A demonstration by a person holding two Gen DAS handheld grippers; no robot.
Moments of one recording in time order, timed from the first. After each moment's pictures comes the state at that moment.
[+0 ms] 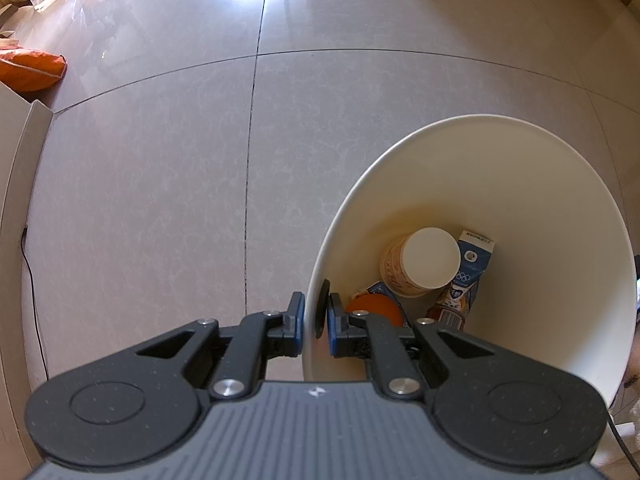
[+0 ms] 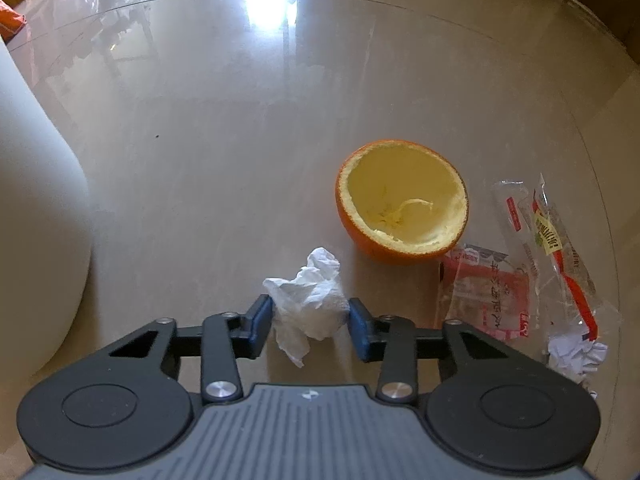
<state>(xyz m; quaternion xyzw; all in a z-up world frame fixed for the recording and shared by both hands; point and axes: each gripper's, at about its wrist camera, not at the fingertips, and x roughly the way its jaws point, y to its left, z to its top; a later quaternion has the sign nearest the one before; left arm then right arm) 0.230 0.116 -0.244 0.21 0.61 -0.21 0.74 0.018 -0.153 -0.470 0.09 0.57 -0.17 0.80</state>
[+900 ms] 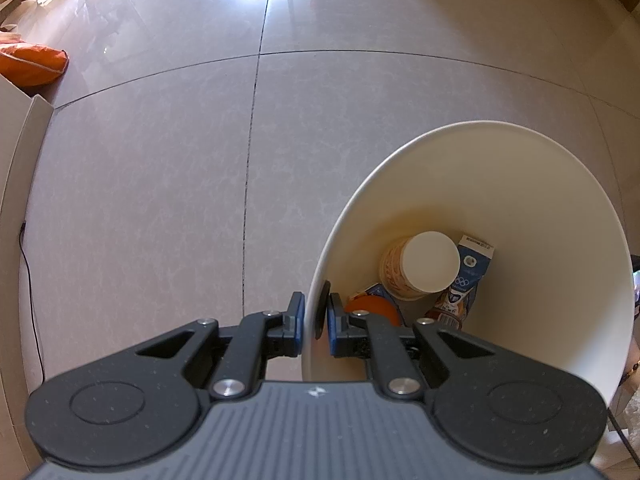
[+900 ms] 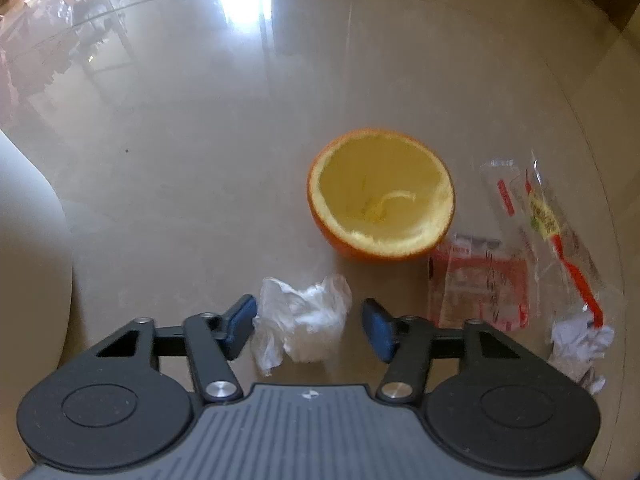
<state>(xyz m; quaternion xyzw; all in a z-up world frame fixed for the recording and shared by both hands) 0.232 0.115 -0.242 0.20 0.61 -0.21 0.74 0.029 -0.170 -0.479 0.12 0.57 -0.20 0.79</state>
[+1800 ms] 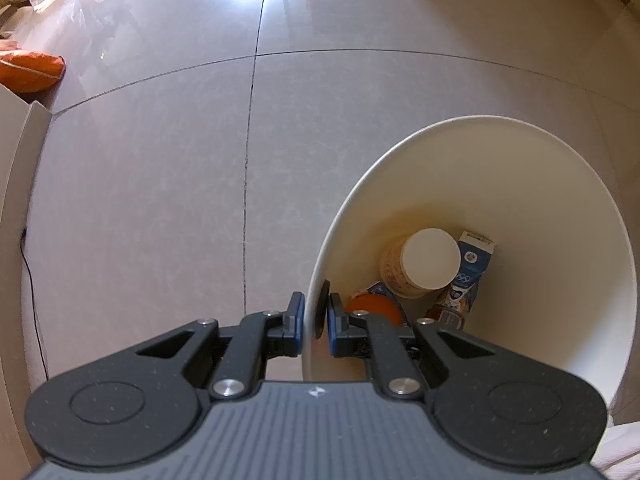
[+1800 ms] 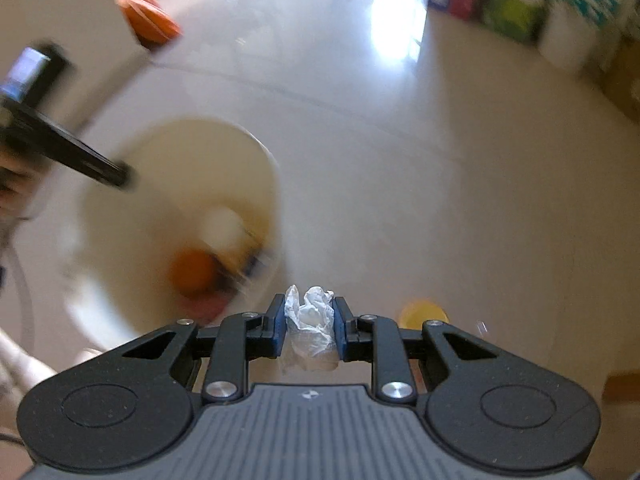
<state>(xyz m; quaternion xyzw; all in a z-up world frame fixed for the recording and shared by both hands) 0.230 0.113 -0.243 0.21 0.61 -0.21 0.74 0.059 -0.106 -0.166 0.03 0.55 0.02 0.83</state>
